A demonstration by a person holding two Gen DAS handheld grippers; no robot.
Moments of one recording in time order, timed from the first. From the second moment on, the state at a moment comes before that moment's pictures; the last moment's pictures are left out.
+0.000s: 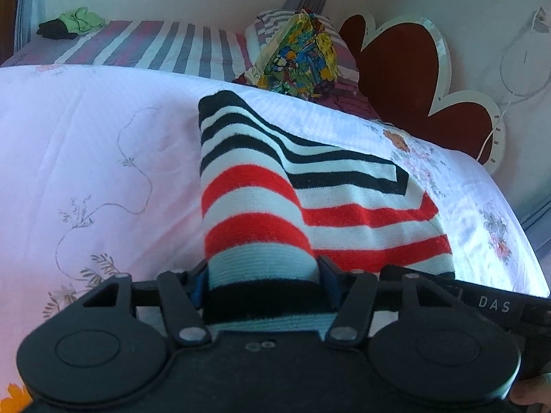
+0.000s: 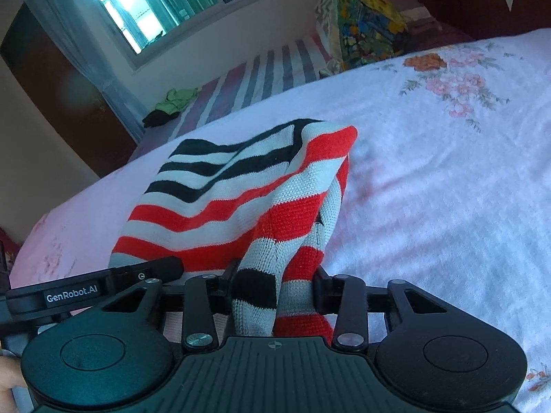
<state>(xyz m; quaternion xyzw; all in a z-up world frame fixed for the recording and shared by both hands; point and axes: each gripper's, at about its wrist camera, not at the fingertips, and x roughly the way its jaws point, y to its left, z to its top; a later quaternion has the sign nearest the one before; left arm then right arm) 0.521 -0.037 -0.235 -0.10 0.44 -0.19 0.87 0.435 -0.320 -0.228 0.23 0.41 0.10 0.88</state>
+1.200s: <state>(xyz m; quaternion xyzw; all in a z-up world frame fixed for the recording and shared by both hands) 0.473 0.316 -0.166 -0.09 0.38 -0.11 0.92 0.424 0.080 -0.162 0.23 0.36 0.23 0.88</state>
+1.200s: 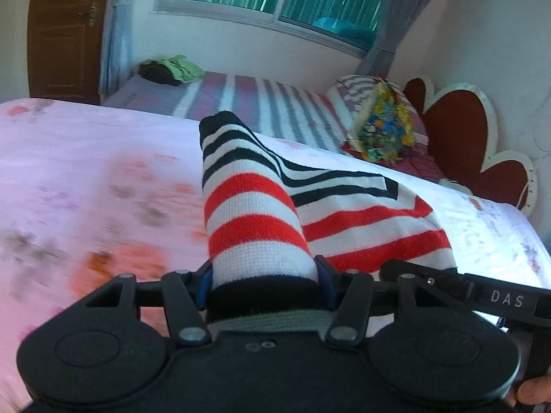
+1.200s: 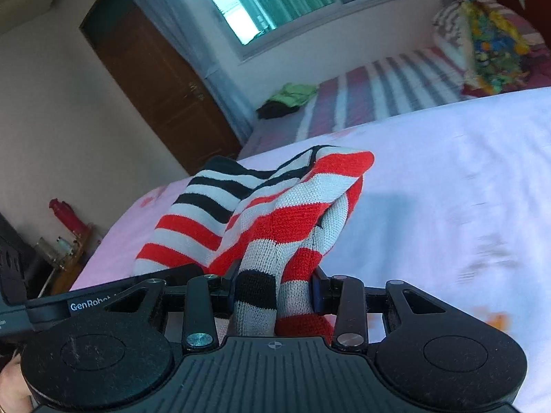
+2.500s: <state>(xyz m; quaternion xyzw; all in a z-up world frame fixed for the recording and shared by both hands) 0.540 0.431 -0.236 -0.14 0.39 -0.04 0.91 0.565 0.162 -0.229 0.27 0.39 0.23 0.85</state>
